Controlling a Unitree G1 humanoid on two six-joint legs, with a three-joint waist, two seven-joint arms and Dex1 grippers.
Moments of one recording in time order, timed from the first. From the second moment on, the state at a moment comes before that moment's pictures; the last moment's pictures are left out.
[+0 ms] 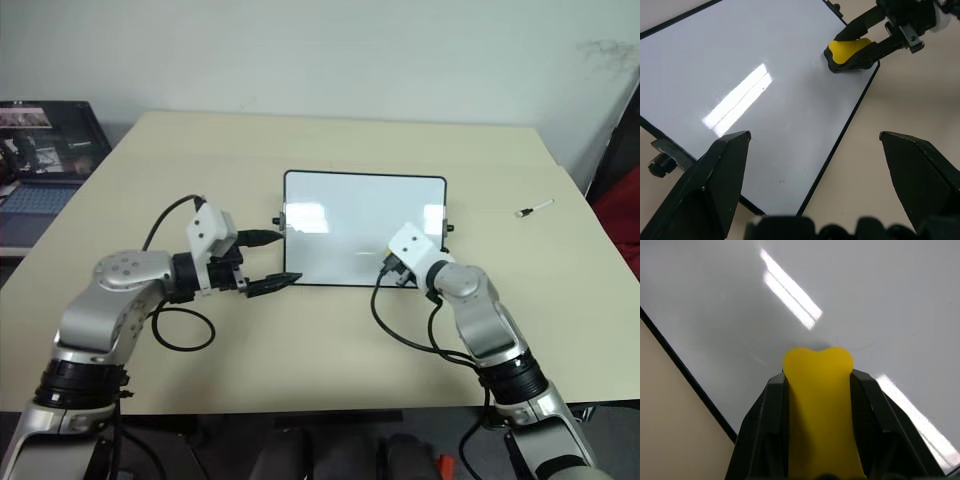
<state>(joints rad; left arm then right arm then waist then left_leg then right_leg) -0.44 0.70 -0.01 -0.10 -0.35 0.45 -0.99 -0.55 -0.38 0.27 -0.21 -0.14 0.77 0.55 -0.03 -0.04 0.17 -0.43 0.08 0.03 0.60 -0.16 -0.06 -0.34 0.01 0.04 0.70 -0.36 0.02</state>
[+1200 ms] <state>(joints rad) -0.43 0.70 -0.01 -0.09 -0.35 0.43 -0.99 -0.54 -0.26 0.33 0.12 -0.22 0.20 0.45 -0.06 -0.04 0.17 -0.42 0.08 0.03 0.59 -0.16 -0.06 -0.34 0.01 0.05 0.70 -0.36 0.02</state>
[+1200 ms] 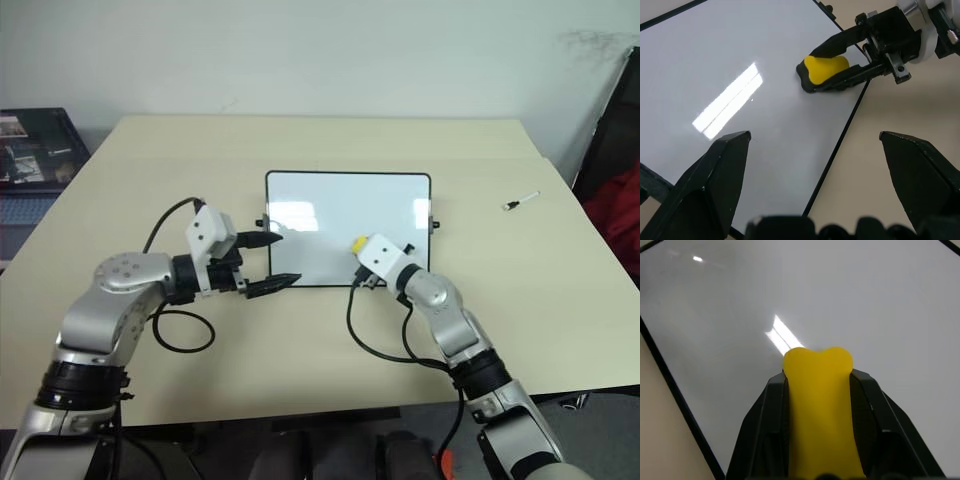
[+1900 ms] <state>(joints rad) -0.37 0.65 0.00 -0.21 -0.43 0.43 -0.99 -0.21 -0.44 -0.16 -0.55 -0.02 0.86 0.52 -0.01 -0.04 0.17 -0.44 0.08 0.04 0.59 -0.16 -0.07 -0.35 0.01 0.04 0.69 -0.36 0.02</state>
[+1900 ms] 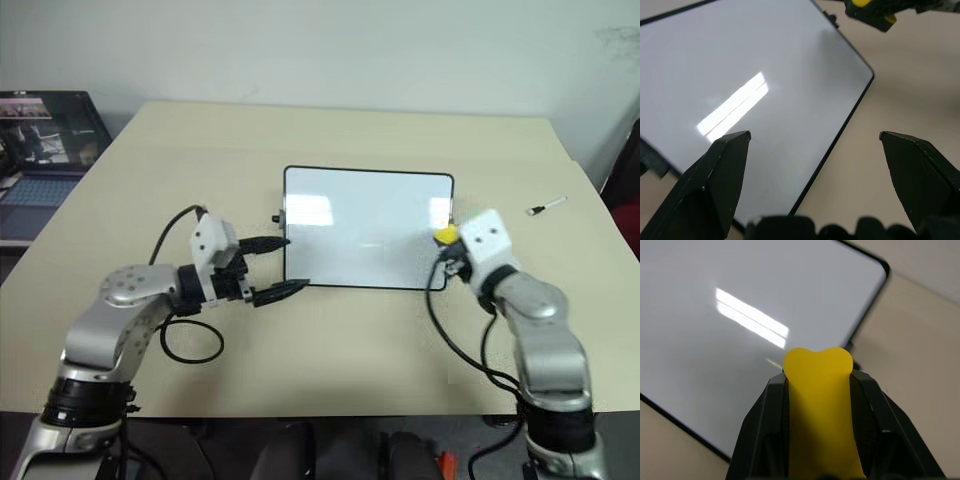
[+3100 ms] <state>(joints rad) -0.39 0.63 -0.12 -0.23 -0.44 0.43 -1.07 -0.02 -0.54 -0.30 -0.47 0.22 1.01 0.48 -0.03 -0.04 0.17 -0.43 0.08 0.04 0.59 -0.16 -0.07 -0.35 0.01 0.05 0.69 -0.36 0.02</state>
